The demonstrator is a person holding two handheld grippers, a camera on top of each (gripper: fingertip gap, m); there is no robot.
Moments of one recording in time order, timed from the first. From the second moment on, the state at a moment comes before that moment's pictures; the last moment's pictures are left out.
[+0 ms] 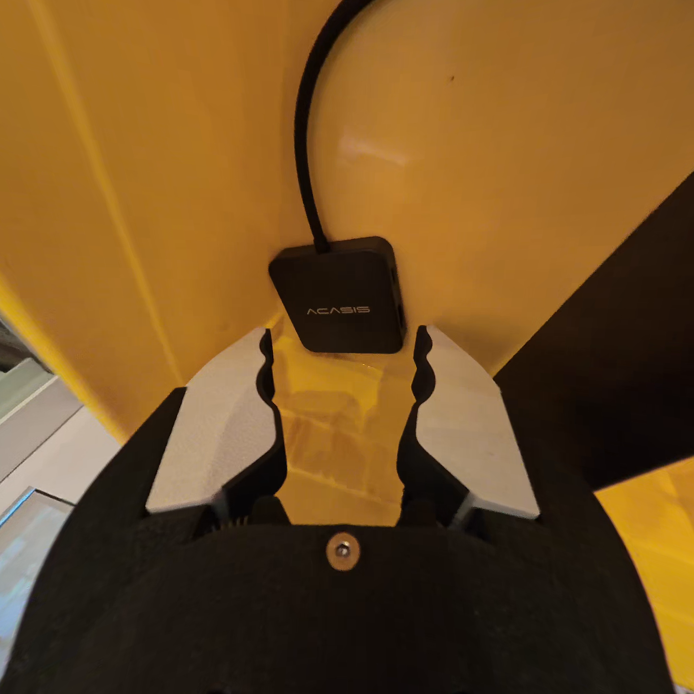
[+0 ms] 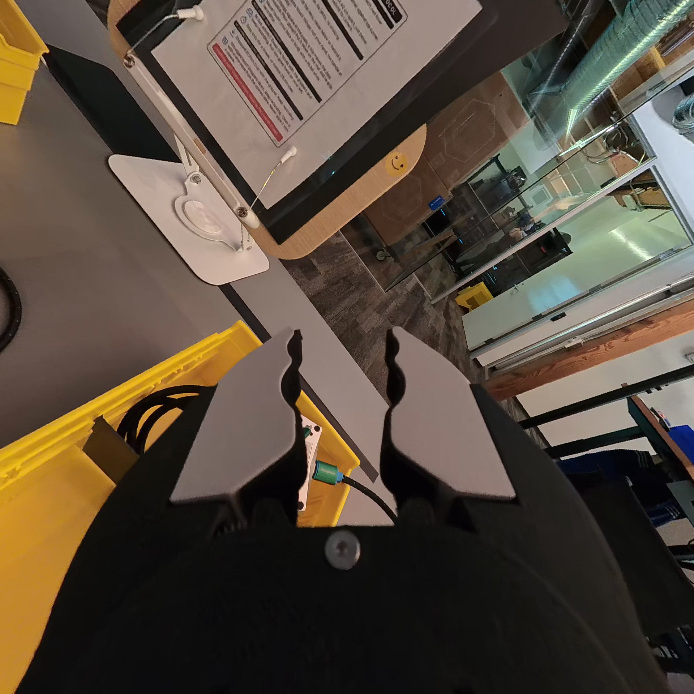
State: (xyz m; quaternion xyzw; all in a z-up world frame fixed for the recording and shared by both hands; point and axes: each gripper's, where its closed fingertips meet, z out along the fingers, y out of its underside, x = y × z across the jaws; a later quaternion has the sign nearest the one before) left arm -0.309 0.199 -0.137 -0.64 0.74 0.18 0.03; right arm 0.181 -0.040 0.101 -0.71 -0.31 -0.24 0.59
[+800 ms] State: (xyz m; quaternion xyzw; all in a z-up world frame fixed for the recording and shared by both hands) left arm -0.315 0.180 -0.143 -0.64 0.74 0.17 -0.10; right arm 0.179 -0.030 0.078 -0.72 -0.34 -0.25 0.54
